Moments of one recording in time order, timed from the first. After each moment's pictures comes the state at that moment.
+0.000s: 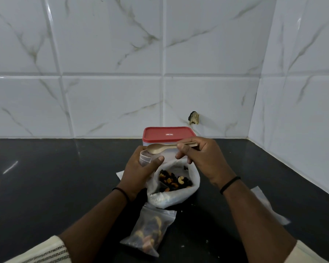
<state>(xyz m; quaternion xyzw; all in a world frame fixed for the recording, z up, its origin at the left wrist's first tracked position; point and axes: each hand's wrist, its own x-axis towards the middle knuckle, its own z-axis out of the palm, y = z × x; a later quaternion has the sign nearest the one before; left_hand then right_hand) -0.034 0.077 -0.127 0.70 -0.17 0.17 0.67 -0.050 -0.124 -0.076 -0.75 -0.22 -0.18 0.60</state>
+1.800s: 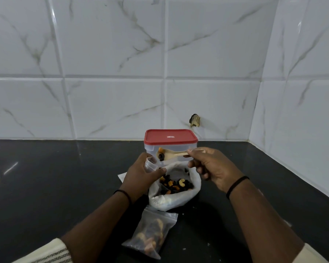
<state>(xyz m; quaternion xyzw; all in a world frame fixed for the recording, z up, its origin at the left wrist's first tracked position) -0.034 0.083 -0.131 0.83 -0.11 0.15 0.53 -0.045 -0.138 -0.078 -0.73 -0.03 0.00 0.68</state>
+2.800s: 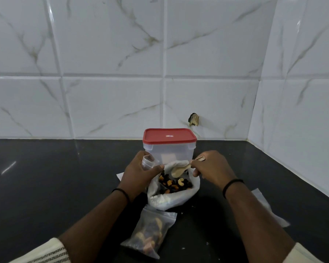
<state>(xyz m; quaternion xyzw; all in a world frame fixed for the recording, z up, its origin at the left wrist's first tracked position) -0.028 0.083 -0.132 0.81 -0.09 0.17 0.55 -0.044 -0.140 -0.085 -0.92 0.01 -0.11 0.38</state>
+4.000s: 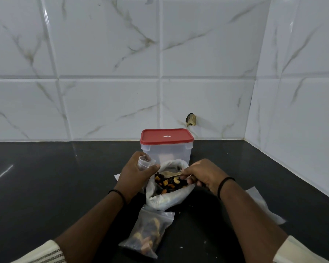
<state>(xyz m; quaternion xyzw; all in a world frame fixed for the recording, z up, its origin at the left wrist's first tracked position) -0.029 0.087 -0.132 0.80 -0.10 0.15 0.57 -0.051 -0.124 -0.087 -0.83 0.05 0.07 0.55</state>
